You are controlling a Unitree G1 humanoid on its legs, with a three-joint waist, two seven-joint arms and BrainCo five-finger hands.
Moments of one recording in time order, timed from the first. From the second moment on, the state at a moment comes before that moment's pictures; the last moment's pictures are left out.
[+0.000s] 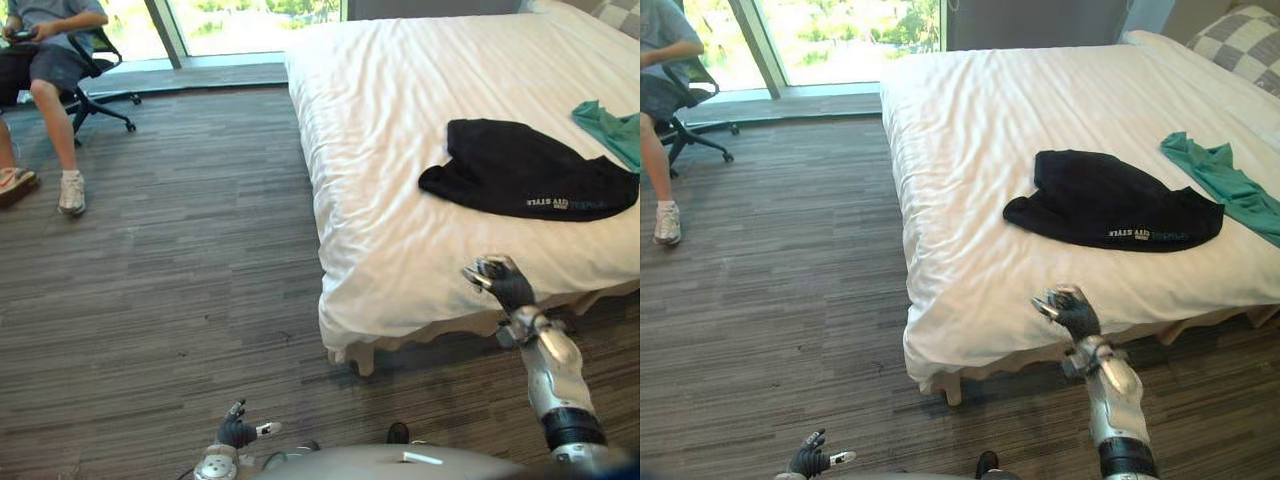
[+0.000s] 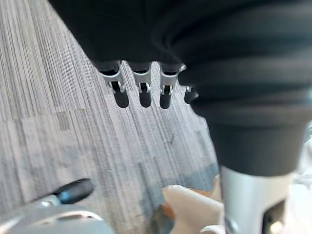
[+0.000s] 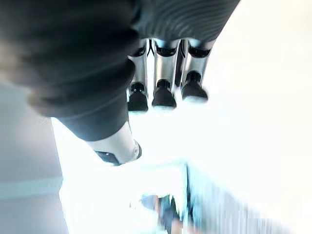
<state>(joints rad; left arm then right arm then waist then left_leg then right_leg) 0.21 0.18 0.03 0.97 0.06 -0.18 0.07 -0.09 -0.29 -0.06 0.33 0.38 -0.29 0.55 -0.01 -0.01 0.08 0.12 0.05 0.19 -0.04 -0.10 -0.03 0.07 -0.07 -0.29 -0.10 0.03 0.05</state>
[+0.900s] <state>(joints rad) -0.07 0.19 0.00 0.92 -0.07 -0.27 0.10 -1.03 -0.21 0.31 0.63 0.31 -0.07 0.24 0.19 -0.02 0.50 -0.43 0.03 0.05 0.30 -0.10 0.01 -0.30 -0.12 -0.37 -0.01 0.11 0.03</state>
